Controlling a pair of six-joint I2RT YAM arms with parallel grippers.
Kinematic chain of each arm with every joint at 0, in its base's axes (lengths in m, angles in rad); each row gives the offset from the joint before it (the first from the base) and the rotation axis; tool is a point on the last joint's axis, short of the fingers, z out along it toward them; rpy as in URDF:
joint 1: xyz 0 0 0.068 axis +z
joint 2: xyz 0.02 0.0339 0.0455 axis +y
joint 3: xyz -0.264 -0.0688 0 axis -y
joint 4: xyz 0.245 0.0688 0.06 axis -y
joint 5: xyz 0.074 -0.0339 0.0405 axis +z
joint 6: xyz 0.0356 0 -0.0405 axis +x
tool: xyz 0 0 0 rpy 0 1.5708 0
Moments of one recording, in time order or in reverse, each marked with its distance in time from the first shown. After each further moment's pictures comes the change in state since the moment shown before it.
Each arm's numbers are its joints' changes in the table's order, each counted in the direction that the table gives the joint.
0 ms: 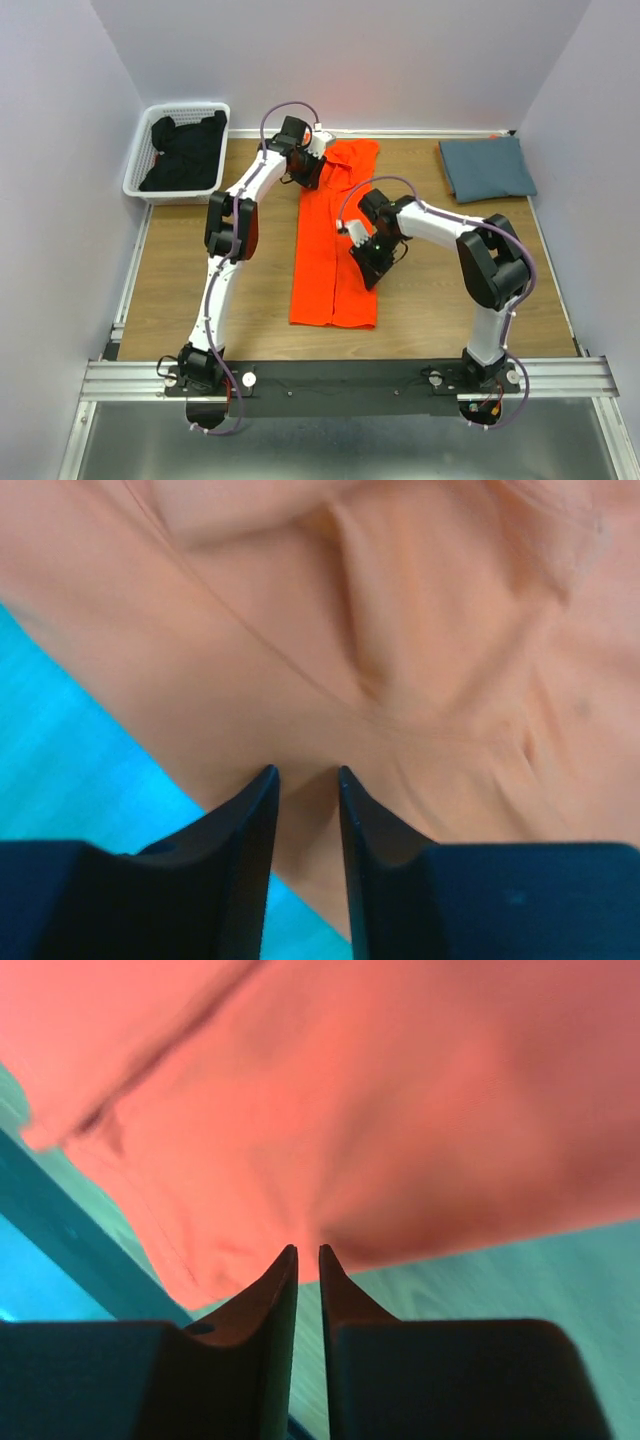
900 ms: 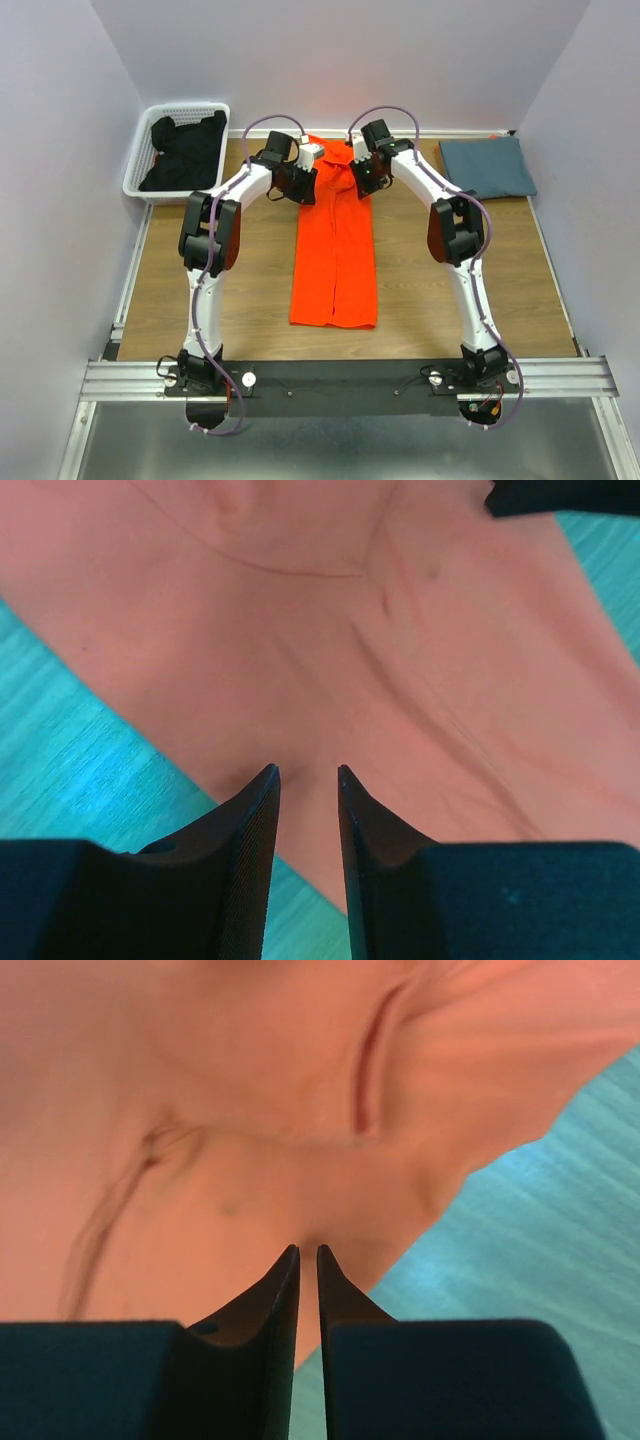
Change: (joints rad) left arm 0.006 -0.391 -0.644 0.263 -0.146 -0.102; right arm -0.199 0.541 0.950 0.042 -0.262 0.145
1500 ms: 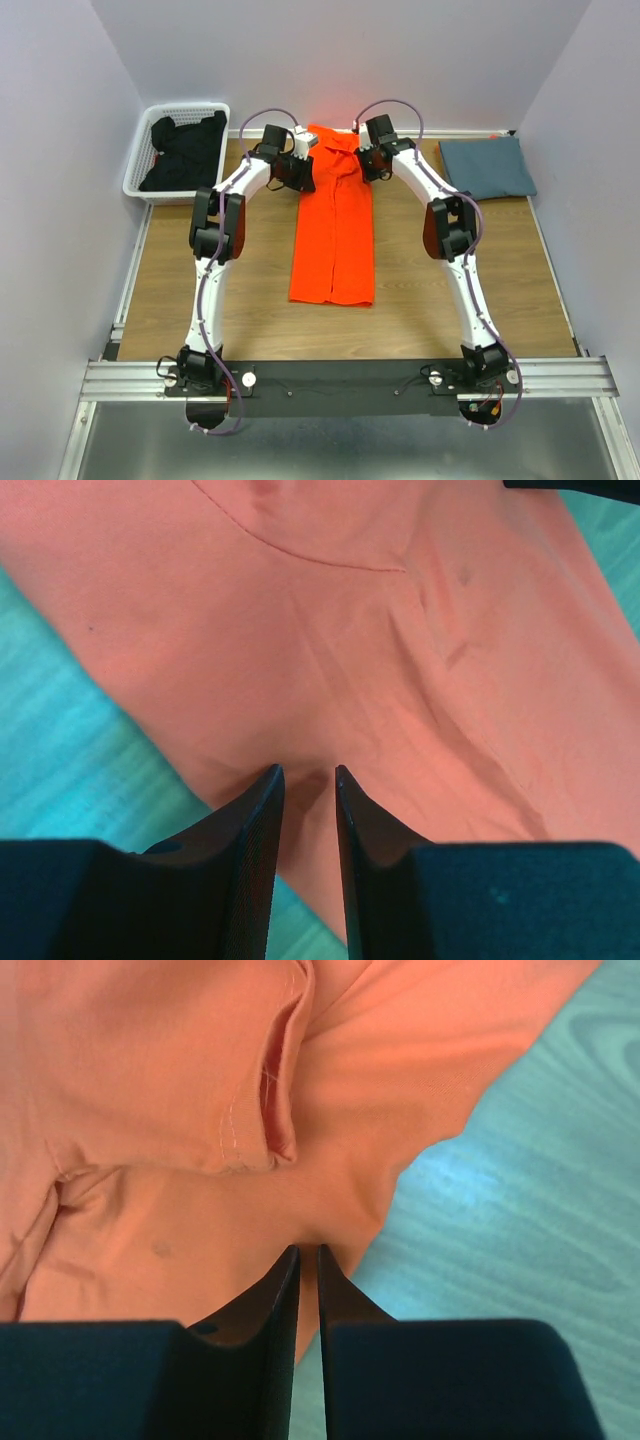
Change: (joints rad) left arm 0.060 0.225 0.237 0.045 -0.061 -0.054; right arm -0.042 0.156 0.175 0.115 -0.124 0.018
